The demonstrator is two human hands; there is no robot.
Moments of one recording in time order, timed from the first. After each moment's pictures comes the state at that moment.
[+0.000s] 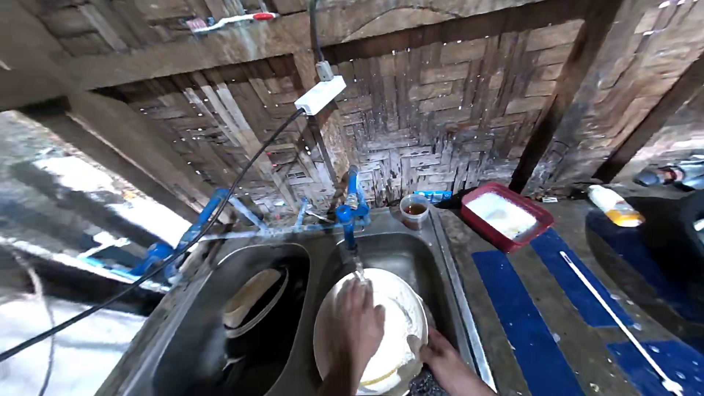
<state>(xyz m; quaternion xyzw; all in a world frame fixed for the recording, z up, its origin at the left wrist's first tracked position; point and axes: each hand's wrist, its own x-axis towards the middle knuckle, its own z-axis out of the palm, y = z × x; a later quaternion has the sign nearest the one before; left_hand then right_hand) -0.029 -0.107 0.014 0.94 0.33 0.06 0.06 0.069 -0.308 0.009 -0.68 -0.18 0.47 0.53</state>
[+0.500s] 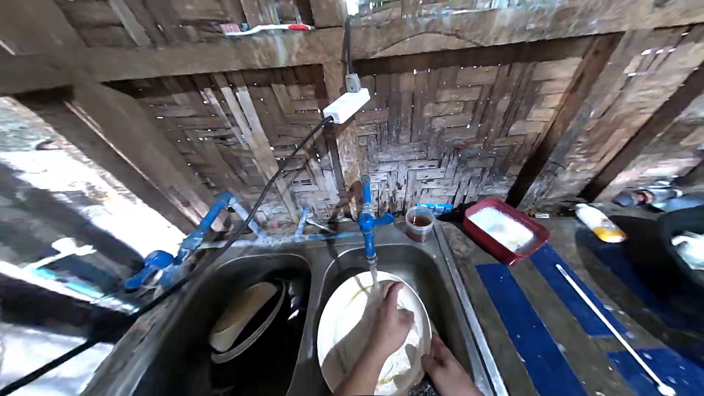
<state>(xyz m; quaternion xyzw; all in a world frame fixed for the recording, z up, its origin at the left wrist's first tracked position) 0.020 -0.096 0.012 0.86 0.21 0.12 0.44 0.046 -0.284 0.036 -0.73 -0.14 0.42 0.52</state>
